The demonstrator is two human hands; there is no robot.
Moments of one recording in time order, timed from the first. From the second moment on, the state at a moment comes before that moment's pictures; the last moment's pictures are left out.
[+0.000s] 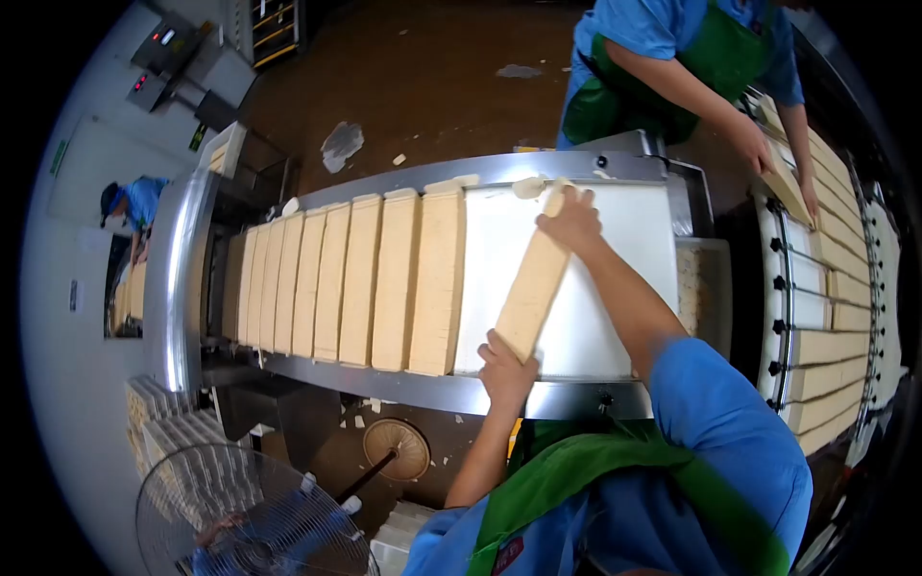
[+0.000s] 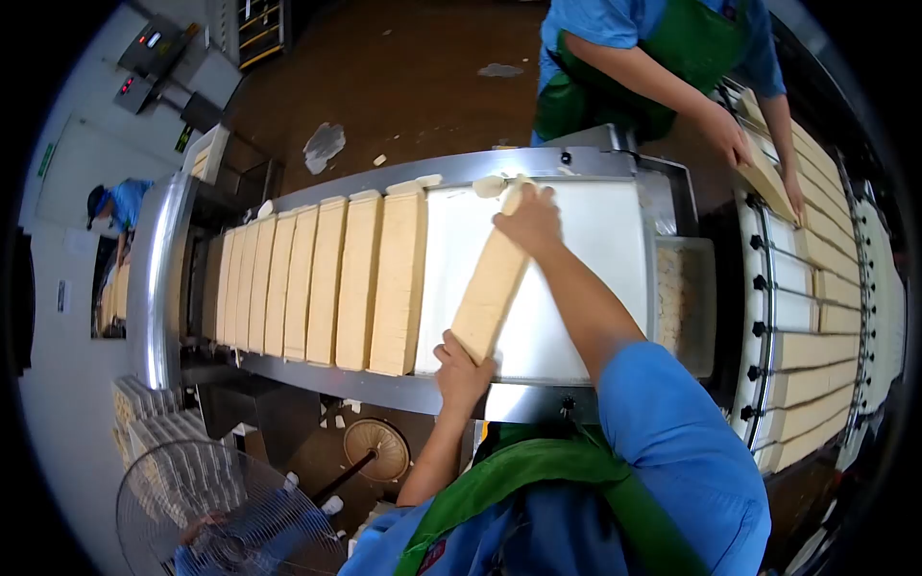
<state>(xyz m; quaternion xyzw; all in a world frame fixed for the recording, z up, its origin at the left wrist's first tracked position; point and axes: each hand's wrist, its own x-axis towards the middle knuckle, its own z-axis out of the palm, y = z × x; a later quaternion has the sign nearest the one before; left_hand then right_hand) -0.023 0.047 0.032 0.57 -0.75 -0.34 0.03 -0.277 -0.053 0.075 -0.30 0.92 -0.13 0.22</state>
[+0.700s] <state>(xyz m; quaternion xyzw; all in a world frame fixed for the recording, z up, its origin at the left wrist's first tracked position) -0.309 0.224 0.119 0.15 -0.87 -0.41 0.24 -0.505 0.407 0.142 0.17 0.88 -0.43 -0.11</state>
